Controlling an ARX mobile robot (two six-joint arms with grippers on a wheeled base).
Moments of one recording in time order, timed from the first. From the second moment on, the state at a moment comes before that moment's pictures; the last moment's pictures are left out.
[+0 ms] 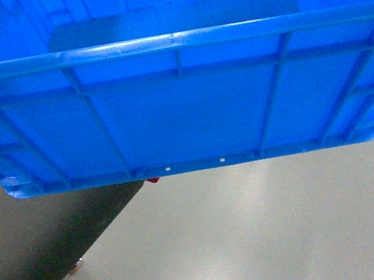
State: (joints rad) left arm -0.16 1.45 0.98 0.14 -0.18 -0.04; right arm 0.23 1.48 1.03 0.01 0.17 0.14
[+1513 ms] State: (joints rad) left arm -0.16 1.45 0.98 0.14 -0.18 -0.05; right arm 0.23 1.48 1.03 0.01 0.17 0.14
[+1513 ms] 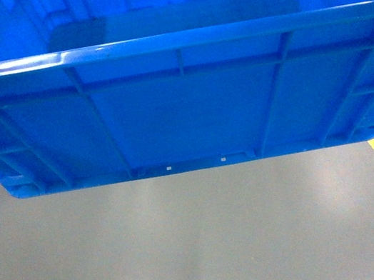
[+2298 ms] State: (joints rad) left arm -0.16 1.44 0.98 0.14 -0.18 -0.04; right arm 0.23 1.45 1.03 0.00 0.11 0.14
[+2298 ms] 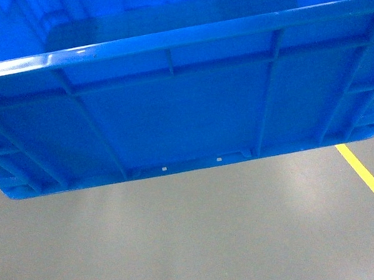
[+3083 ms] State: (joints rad) left arm -0.16 1.44 0.98 0.15 -0.18 -0.04; right arm 0.23 1.45 1.03 0.01 0.11 0.14
